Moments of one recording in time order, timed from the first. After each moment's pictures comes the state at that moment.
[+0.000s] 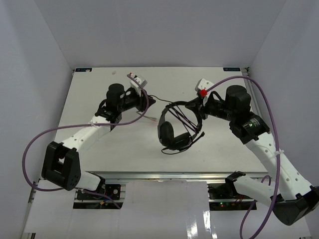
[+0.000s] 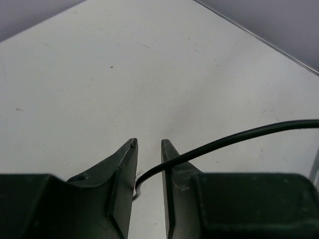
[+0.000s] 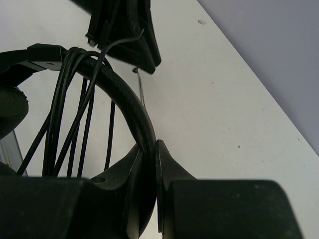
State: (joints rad) left arm -0.42 1.40 0.97 0.22 0.53 -0.03; right arm 0.51 1.00 1.13 -0.37 -0.52 -0.35
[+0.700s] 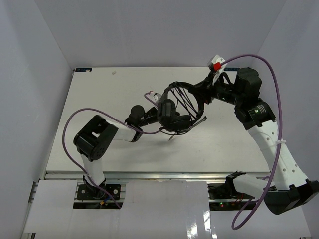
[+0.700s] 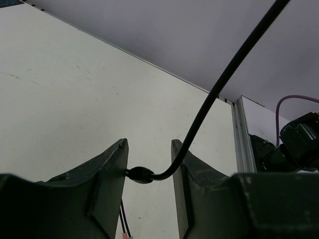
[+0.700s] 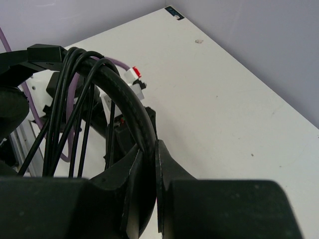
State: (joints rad) left arm -0.63 1.84 0.81 1.20 0.65 -0.45; right arm 0.39 1.12 1.34 -0.37 -0.65 -0.10
